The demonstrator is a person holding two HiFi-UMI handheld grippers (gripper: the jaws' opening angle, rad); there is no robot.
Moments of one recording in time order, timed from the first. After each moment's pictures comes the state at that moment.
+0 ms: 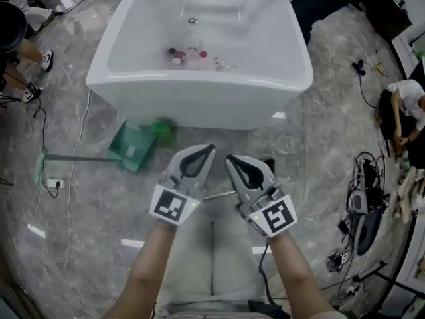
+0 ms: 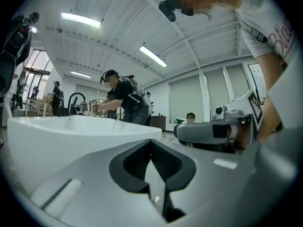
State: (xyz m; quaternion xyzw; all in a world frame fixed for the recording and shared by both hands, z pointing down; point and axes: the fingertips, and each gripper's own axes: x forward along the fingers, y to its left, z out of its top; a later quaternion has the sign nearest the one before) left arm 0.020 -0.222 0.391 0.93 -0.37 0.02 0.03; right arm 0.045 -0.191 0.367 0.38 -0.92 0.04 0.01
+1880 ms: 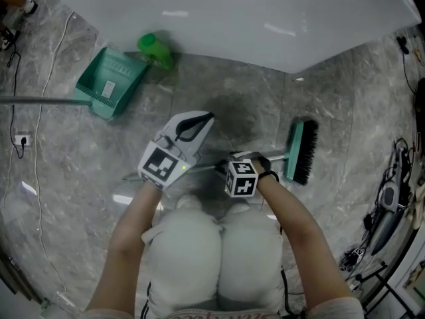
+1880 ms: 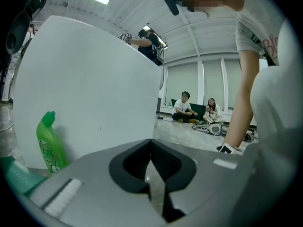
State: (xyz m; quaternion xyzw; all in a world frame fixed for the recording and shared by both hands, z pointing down) left arm -0.015 -0.189 0.695 0.94 -0.33 0.08 0.09; right arm 0.001 -0.011 0.898 -0.12 -0.84 0.04 0.53
